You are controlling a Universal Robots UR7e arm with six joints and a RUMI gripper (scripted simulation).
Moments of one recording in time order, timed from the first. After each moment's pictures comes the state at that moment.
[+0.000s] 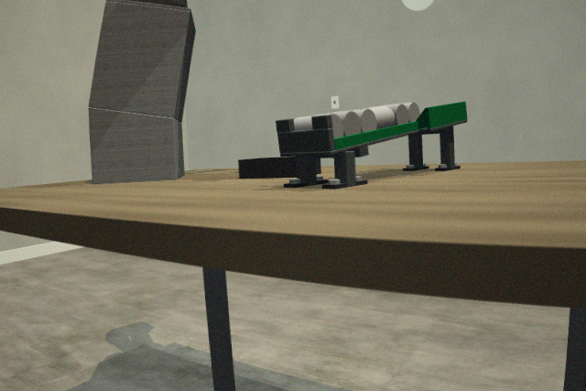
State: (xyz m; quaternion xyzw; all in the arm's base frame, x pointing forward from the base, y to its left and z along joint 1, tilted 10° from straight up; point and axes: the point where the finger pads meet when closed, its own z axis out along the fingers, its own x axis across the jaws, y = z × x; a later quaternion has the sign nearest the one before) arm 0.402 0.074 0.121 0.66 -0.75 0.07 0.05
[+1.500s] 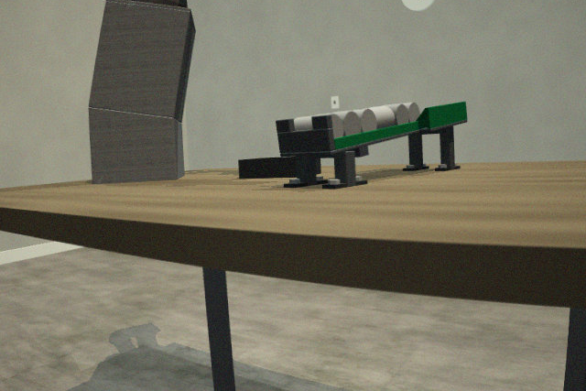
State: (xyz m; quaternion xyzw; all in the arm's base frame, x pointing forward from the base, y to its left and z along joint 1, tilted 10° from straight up) arm 0.434 0.023 0.151 0.69 -0.72 0.02 0.02
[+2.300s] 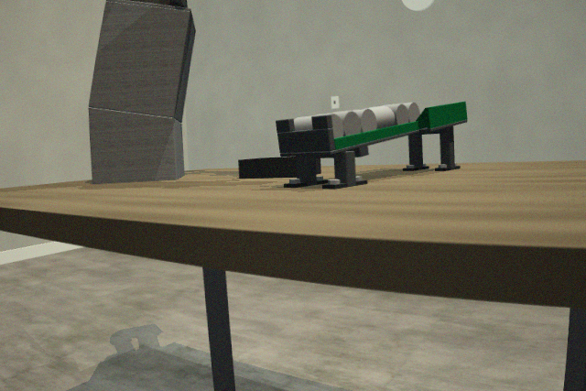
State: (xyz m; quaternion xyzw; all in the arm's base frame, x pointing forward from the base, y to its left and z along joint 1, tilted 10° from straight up) arm 0.438 0.009 0.131 0.76 -0.65 0.00 0.00
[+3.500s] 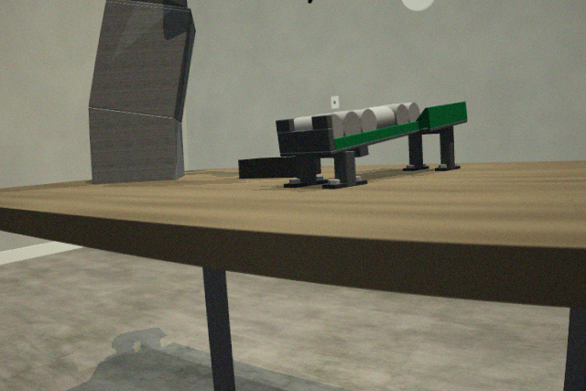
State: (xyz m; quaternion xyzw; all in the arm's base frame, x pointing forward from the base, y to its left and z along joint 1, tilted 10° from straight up) arm 0.418 0.037 0.013 0.92 -0.38 0.03 -0.03
